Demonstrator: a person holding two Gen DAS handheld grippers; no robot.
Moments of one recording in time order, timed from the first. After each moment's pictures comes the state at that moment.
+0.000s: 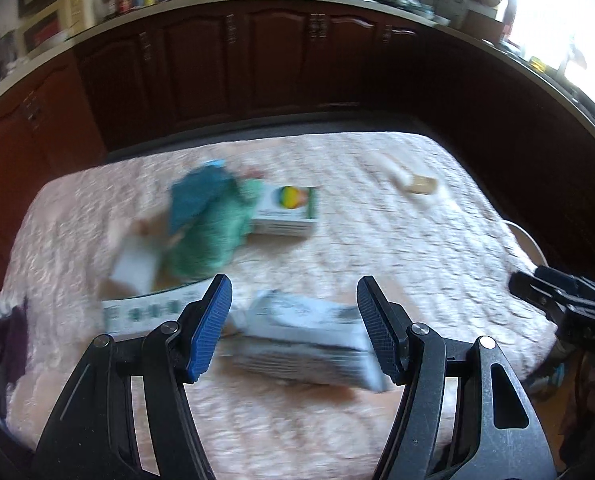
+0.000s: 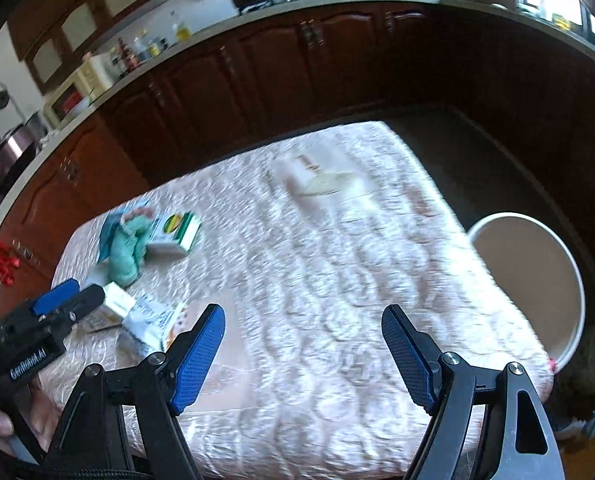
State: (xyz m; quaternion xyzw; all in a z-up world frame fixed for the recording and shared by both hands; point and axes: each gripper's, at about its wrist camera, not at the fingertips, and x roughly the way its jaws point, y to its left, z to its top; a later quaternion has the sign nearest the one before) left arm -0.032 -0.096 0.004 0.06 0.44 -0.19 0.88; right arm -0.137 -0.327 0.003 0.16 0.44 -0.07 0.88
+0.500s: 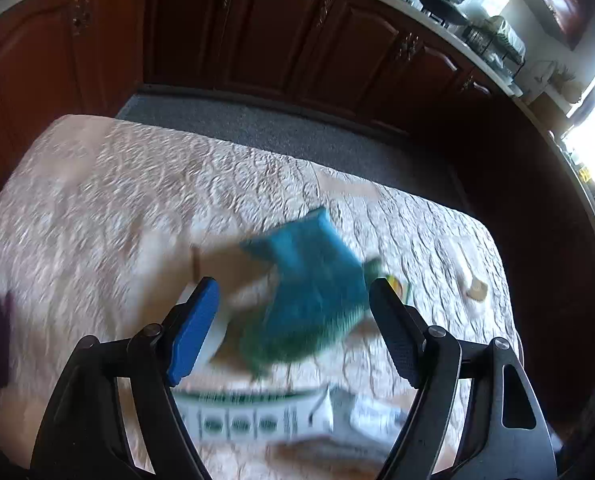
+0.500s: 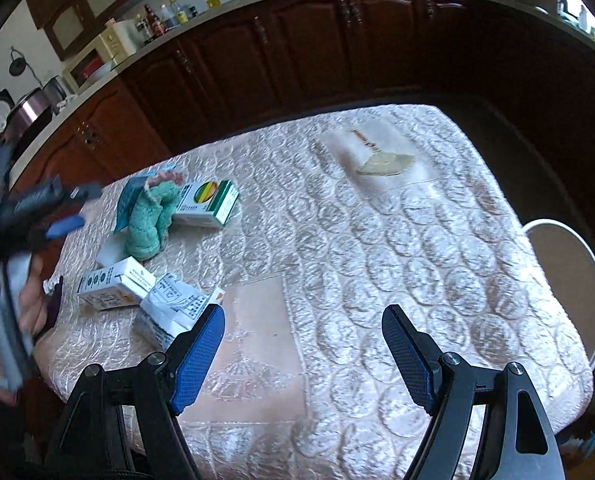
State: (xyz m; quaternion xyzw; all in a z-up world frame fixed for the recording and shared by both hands) left arm 0.105 -0.030 -0.007 -0.10 0.50 -0.13 0.85; right arm -0.104 -0.288 -0.016 0.14 0.47 -0.02 0.87
